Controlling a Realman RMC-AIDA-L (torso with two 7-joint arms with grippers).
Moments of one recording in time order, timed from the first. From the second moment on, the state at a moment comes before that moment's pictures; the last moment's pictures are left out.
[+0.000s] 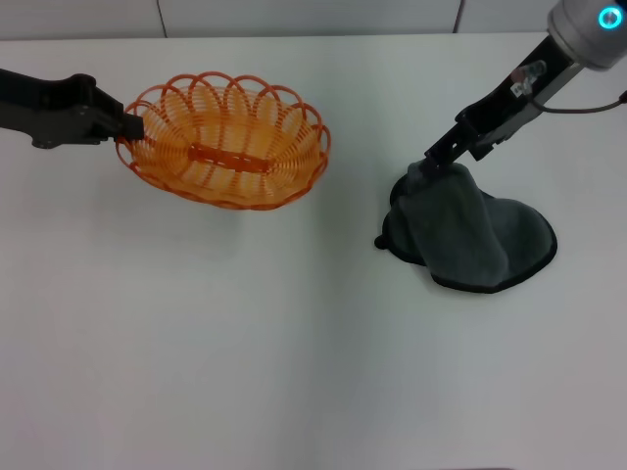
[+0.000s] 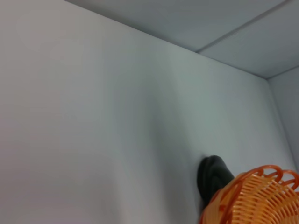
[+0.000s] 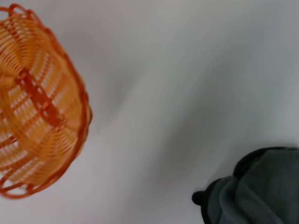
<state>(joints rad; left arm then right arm) -0.76 -1.75 0.92 0.55 2.08 1.46 -2.57 1.14 1.98 -0.78 -0.61 -2.81 -1.58 2.51</state>
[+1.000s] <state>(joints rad) -0.77 -1.77 0.91 0.52 2.03 1.43 -2.58 1.12 1.97 -0.80 -0.58 -2.86 -1.50 2.50</state>
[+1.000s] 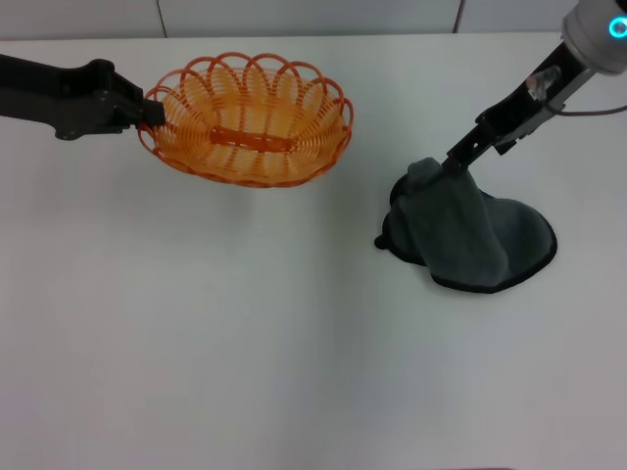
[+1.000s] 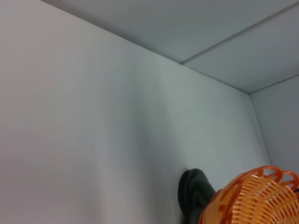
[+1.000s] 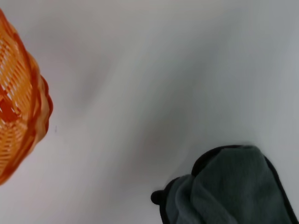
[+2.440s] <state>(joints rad) -0.78 -1.77 0.92 0.52 2.03 1.42 -2.57 1.10 2.05 -0.94 -0.40 -2.86 -1.17 2.39</state>
